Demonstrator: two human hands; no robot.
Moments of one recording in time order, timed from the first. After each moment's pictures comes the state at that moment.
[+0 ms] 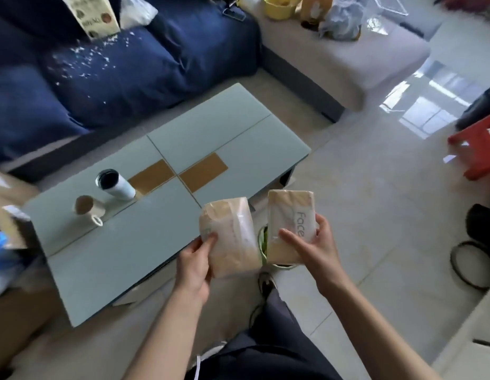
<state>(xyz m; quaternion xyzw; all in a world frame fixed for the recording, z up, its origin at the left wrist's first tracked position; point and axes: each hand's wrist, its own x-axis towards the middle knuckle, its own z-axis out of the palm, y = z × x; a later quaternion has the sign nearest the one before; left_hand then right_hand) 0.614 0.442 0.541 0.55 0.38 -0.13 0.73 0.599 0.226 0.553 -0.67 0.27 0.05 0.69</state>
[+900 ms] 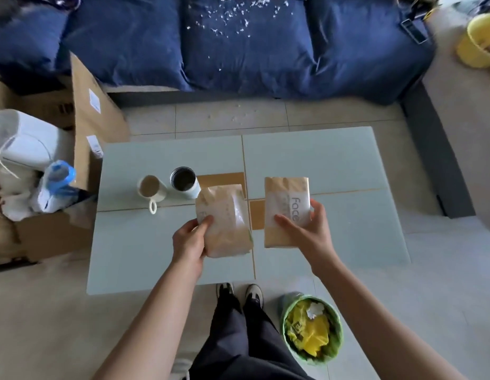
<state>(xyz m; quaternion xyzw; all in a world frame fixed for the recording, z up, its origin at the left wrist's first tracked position) 0.848 0.625 0.491 0.44 0.57 0.04 0.69 0.952 0.427 0.506 -0.73 0.10 0.26 0.62</state>
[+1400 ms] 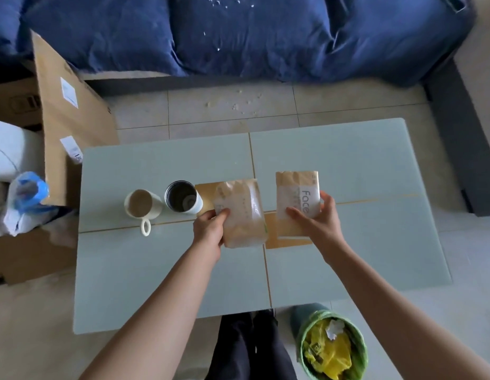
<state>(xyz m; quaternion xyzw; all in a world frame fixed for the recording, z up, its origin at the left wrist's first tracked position) 0.959 0.694 0.363 0.43 0.59 -0.04 0.68 1.051 0.491 0.378 -0.79 0.13 0.26 0.54</state>
